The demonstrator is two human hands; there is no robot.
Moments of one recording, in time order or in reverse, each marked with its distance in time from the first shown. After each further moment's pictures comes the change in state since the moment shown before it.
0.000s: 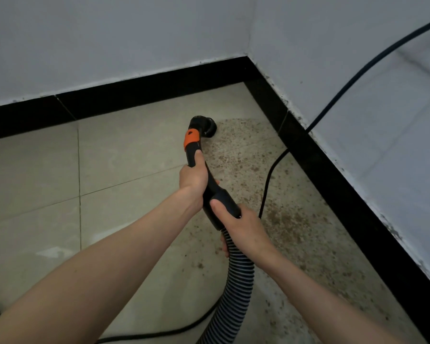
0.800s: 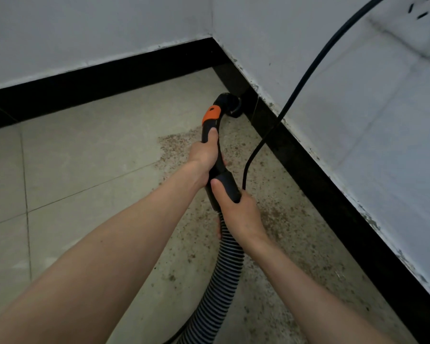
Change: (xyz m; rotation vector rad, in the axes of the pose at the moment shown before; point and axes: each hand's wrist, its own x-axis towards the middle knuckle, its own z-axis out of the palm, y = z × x) left_hand 0.026 0.012 0.093 0.093 -0.238 0.068; right_hand 0.034 0.011 -0.042 0.185 0.233 0.045
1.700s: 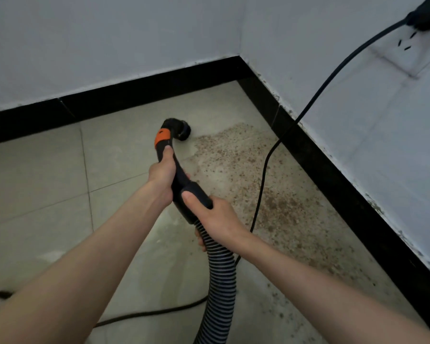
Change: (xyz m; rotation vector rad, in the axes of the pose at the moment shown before) left_hand -0.076 -0.007 -0.147 -0.206 0.242 -0.106; right_hand -0.086 -0.021 0.075 -0.048 -0.386 -0.043
